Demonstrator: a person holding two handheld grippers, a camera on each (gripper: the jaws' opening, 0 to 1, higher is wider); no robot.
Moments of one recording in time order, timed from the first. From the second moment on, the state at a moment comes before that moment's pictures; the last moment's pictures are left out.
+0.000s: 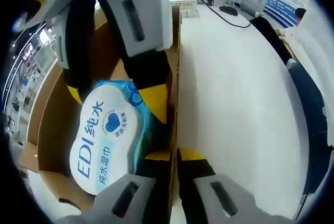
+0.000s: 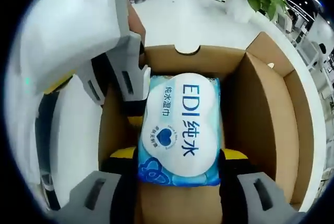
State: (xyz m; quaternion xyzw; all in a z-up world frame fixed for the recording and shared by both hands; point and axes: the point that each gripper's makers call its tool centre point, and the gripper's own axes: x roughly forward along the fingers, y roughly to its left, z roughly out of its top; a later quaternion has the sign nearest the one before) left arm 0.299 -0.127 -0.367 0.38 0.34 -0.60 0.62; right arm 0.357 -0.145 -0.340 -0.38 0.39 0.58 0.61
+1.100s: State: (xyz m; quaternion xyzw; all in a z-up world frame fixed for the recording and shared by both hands) left arm 0.299 -0.127 -0.367 0.38 0.34 -0.60 0.62; right arm 0.360 -0.249 -0.339 -0.42 0.41 0.55 0.59
